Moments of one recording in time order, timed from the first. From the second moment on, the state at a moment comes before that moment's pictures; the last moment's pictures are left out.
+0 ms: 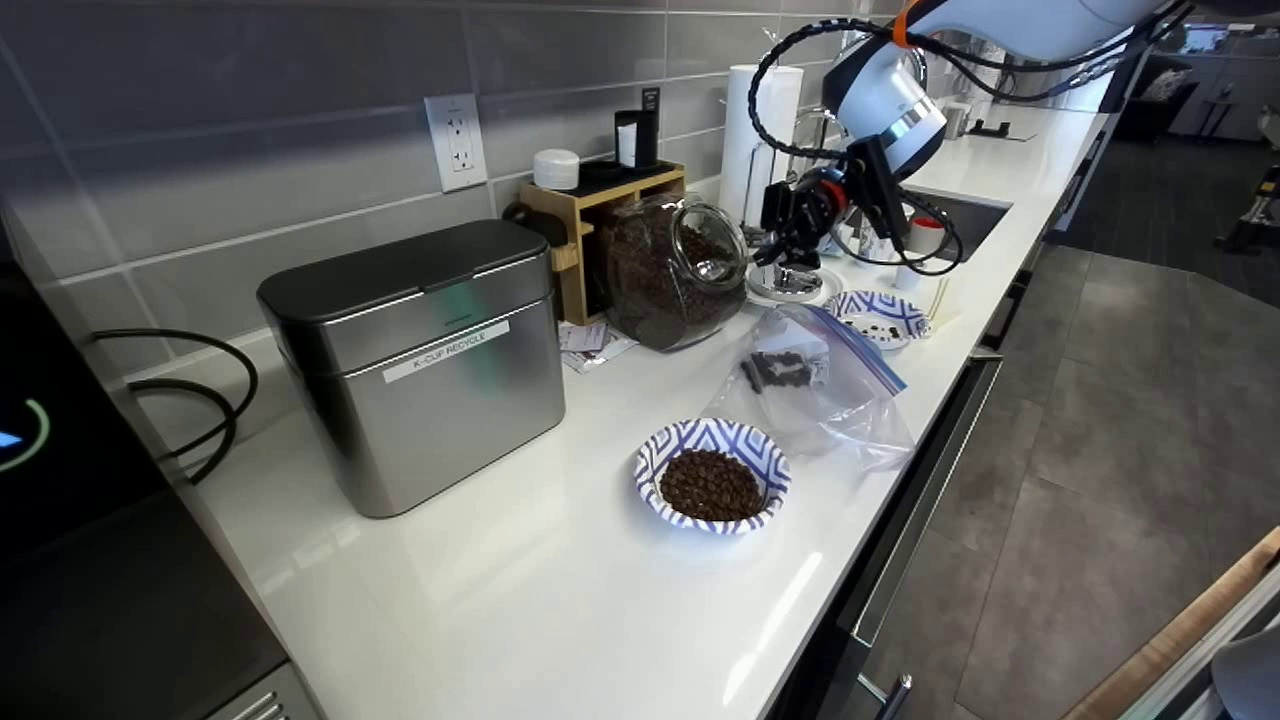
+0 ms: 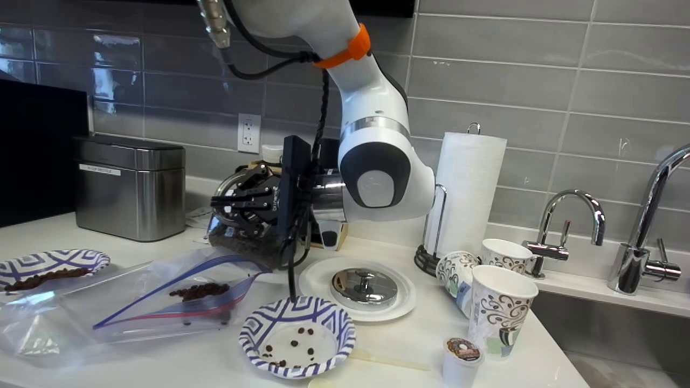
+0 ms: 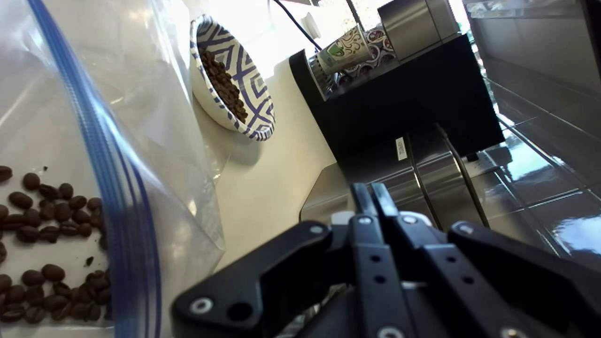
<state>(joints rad) -0.13 0.68 -0.02 -1.57 1.01 1.27 -0.34</state>
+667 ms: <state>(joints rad) -0.13 0.69 -0.02 -1.56 1.01 1.27 -0.30</state>
